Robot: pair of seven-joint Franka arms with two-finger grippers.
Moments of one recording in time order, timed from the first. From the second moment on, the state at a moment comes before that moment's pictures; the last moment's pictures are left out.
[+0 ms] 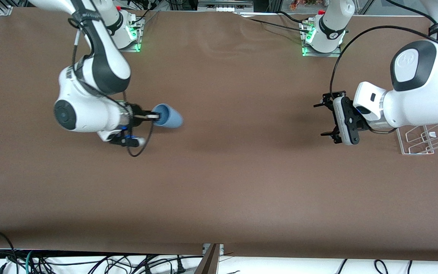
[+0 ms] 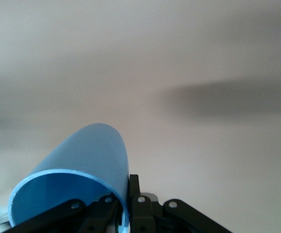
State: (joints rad) left arm -0.09 0.28 -0.03 -1.62 -0.53 1.69 1.20; right arm 0.39 0.39 -0.01 -1.65 0.60 1.78 0.39
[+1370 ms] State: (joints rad) left arm -0.10 0.31 -0.21 -1.63 -0.66 1.80 1.54; right arm 0.61 0.48 -0.01 -1.36 1.10 1.99 1.55
